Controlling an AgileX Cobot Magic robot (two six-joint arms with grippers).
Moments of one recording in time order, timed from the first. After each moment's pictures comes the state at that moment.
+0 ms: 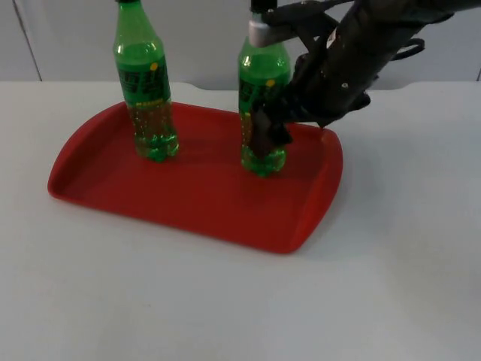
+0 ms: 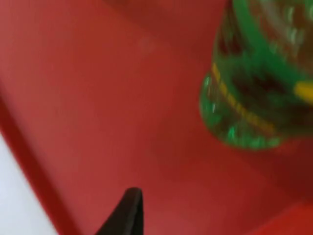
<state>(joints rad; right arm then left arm) 0.55 2.17 -1.65 0.17 0.61 -0.26 -0.39 0.00 -0.50 0.03 1.08 -0.02</state>
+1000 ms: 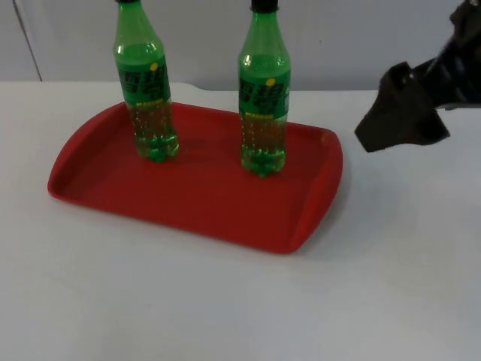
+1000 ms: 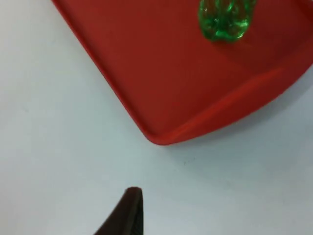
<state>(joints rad) 0.55 1.44 -0.97 0.16 0.53 -0.24 -0.39 0.00 -0.50 0.03 1.08 -0.02</state>
